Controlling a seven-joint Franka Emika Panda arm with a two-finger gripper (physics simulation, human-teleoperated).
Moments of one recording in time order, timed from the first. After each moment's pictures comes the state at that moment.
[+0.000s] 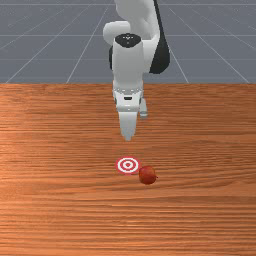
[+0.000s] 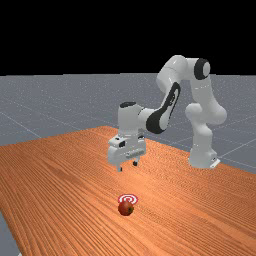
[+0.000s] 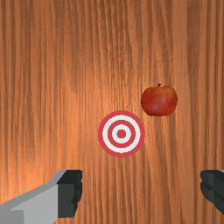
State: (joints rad) arm 0.00 0.39 0.00 -1.96 0.00 2.36 -0.79
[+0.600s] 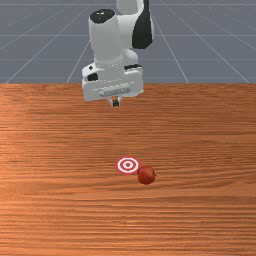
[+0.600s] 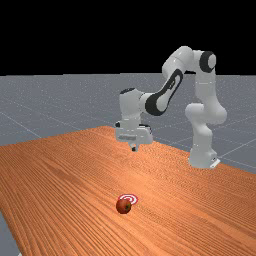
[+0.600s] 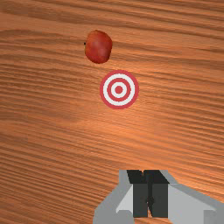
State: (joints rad) arm 0.03 0.15 -0.14 -2.16 0.13 2.21 0.39
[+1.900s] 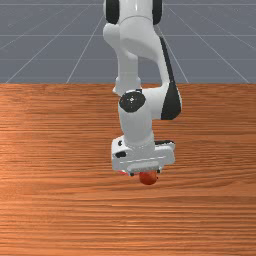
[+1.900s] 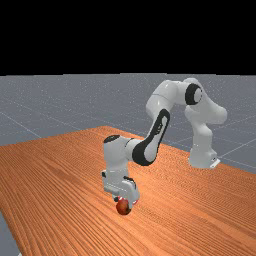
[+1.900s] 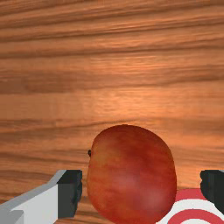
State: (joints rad) arm 0.08 0.86 -0.03 -1.51 0.26 2.29 0.65
